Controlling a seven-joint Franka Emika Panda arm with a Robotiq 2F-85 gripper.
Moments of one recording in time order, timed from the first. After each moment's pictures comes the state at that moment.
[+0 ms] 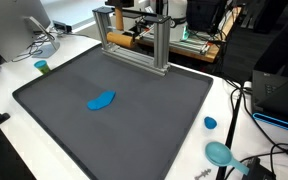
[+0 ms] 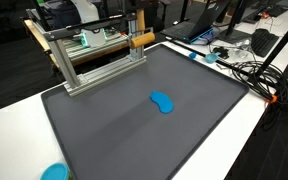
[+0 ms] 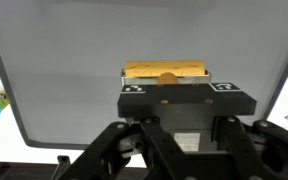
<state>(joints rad) -0.02 -0.31 0.01 -2.27 -0.03 2.14 -0.03</state>
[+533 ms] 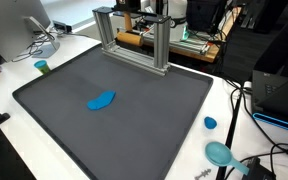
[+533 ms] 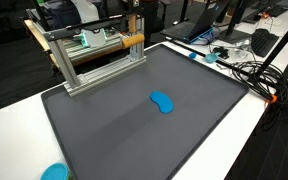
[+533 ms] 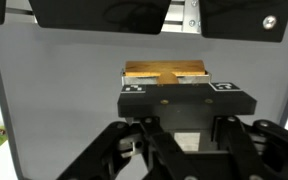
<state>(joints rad) -0.02 -0.30 0.01 -2.28 -0.05 1.98 -0.03</state>
